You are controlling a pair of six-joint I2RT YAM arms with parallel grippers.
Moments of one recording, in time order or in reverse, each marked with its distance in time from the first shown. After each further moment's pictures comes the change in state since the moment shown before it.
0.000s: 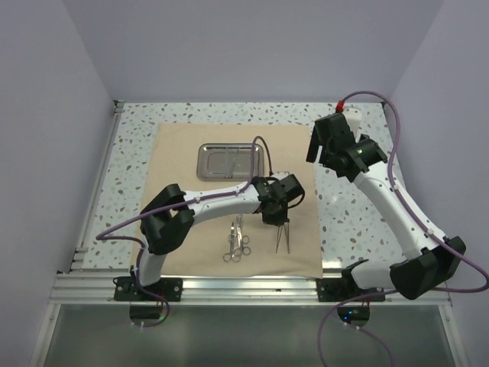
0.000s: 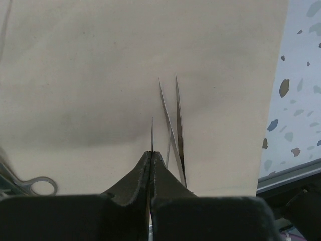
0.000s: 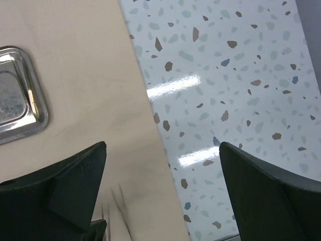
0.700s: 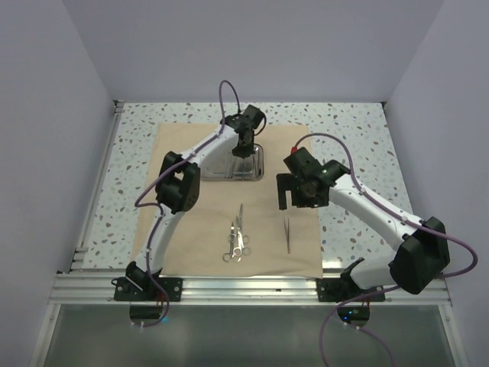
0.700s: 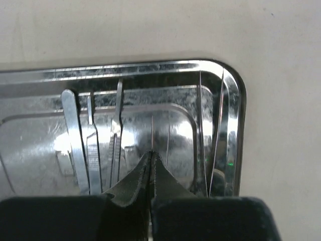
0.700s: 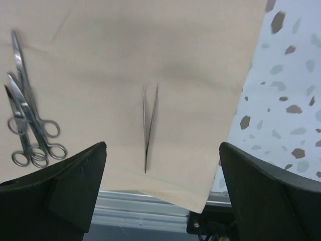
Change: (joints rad) left arm 0.495 0.486 0.674 -0.115 -0.111 0.473; right arm 0.191 0.025 -0.343 0.022 -0.415 -0.001
